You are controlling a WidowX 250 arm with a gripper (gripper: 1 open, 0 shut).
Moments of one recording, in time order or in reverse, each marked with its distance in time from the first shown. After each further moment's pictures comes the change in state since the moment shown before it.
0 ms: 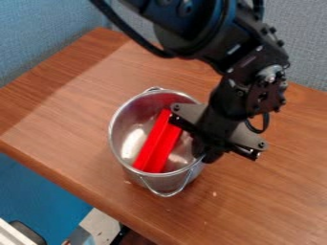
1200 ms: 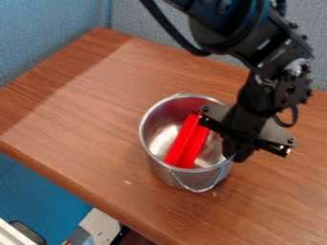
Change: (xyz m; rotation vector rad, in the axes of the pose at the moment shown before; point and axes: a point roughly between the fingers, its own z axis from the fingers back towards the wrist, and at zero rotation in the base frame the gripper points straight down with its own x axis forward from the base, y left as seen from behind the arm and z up) arm 0.021 -0.027 -0.007 -0.105 0.000 0.014
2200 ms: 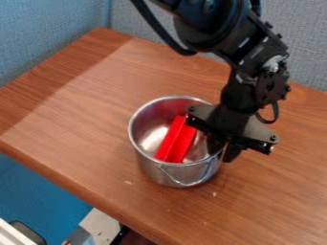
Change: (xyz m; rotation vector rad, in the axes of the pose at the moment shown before) arm -0.001 0.010 -0.011 0.001 0.030 -0.003
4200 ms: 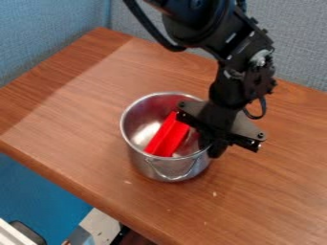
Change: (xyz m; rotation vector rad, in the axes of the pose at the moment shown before) arm 0.000 0.014 -0.002 0.012 0.024 -0.040
